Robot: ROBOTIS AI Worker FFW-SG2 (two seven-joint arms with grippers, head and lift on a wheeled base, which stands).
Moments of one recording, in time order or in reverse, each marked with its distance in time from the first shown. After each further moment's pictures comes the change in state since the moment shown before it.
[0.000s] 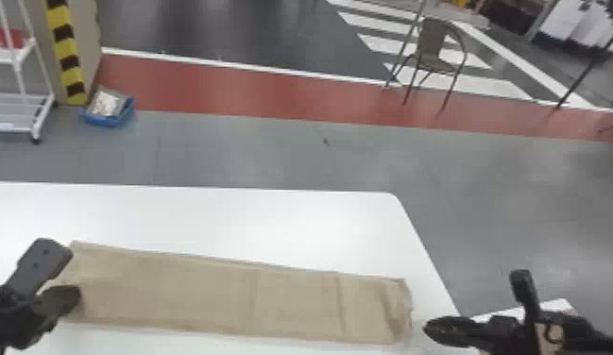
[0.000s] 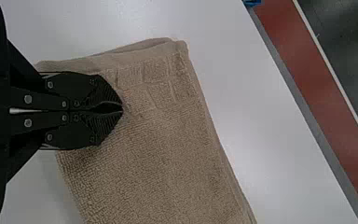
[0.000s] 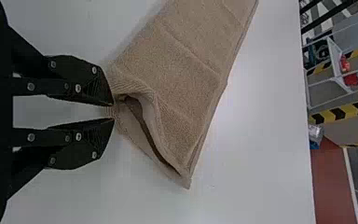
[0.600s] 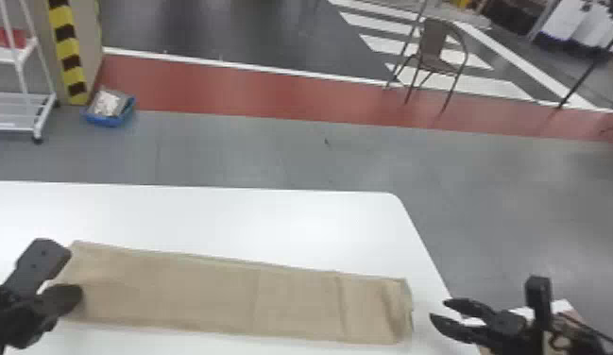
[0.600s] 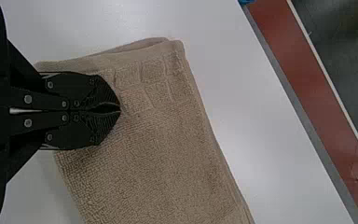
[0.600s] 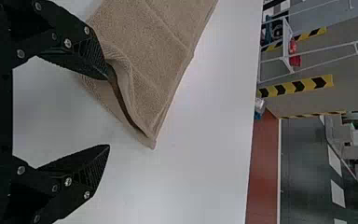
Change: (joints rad) left arm -0.004 0.005 0.002 0.012 0.013 -0.052 -0.011; right arm 0.005 0.038 -0.073 0.068 -0.084 -0.224 -0.149
